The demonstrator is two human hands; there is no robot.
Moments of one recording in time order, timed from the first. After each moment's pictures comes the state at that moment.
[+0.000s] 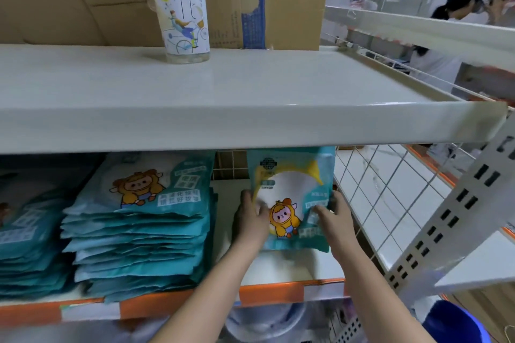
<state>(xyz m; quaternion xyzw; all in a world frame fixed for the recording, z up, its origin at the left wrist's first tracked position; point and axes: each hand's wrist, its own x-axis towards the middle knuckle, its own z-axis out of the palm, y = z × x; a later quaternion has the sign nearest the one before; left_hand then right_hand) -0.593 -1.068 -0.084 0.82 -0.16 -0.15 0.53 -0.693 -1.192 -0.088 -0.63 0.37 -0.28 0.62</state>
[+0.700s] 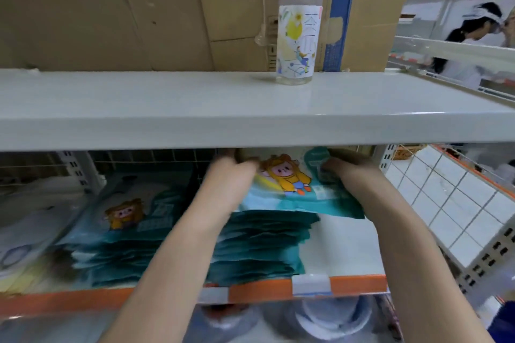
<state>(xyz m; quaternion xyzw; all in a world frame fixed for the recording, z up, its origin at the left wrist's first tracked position) -0.534 -0.842 0.086 0.78 -0.18 -0.12 0.59 -0.630 -1.021 0.062 -0.72 0.33 -0.24 0.56</state>
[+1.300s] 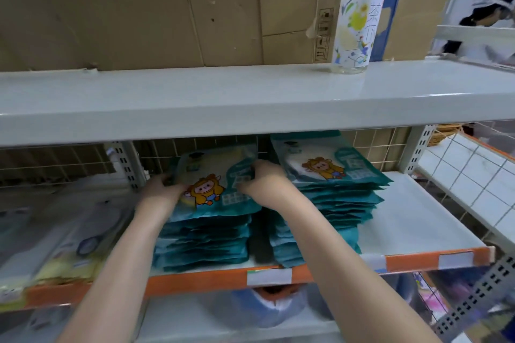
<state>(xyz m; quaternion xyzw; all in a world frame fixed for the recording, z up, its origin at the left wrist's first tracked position) -0.368 -0.670 0.006 0.88 -0.08 -0.07 0.46 -0.486 -0.828 0.045 -0.90 0.25 -0.03 0.35</state>
